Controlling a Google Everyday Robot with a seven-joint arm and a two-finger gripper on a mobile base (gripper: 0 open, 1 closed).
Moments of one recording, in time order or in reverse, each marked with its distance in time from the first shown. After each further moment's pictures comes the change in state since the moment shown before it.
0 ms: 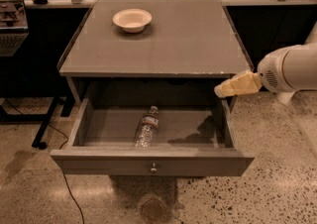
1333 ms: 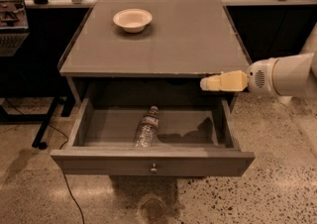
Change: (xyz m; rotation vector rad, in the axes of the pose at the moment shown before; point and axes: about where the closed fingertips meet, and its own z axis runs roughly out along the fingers) arm 0.000 0.028 0.037 -0.229 -0.063 0.371
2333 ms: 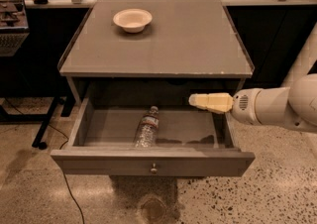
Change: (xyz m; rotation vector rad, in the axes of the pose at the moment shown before) arm 0.076 0.018 0.038 -0.042 0.082 0.411
